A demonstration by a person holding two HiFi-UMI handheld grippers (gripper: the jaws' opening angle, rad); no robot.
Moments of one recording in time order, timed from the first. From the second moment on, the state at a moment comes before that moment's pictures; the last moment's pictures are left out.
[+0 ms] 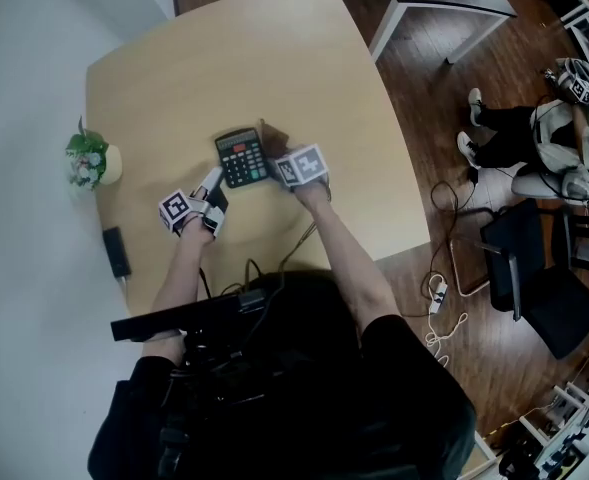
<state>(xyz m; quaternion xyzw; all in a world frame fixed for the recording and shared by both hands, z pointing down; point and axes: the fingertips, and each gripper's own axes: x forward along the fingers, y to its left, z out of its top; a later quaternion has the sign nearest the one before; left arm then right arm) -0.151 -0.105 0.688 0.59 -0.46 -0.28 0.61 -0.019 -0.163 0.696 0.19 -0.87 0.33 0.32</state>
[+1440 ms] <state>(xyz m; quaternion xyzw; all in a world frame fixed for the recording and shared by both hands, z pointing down) -0.038 0.090 0.304 0.79 -0.09 -0.54 0.27 0.117 -0.010 0.341 -0.05 -0.82 0.47 -0.33</state>
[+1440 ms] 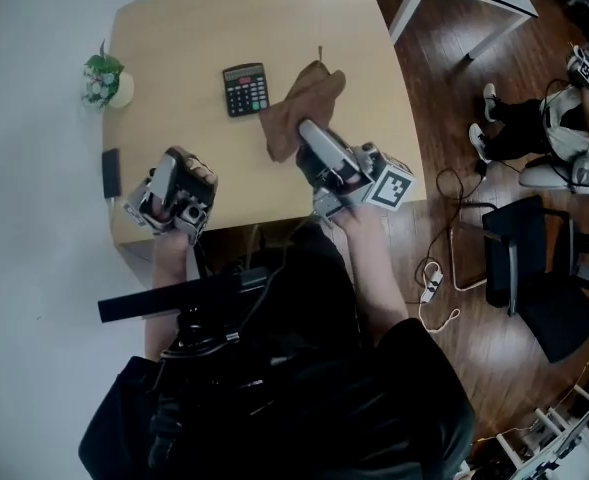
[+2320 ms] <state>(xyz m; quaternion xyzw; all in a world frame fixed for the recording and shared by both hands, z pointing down) -0.024 0.229 0.337 0.79 -0.13 -0.51 0.32 0.081 0.185 0.329 0.06 -0.87 0.43 -0.22</state>
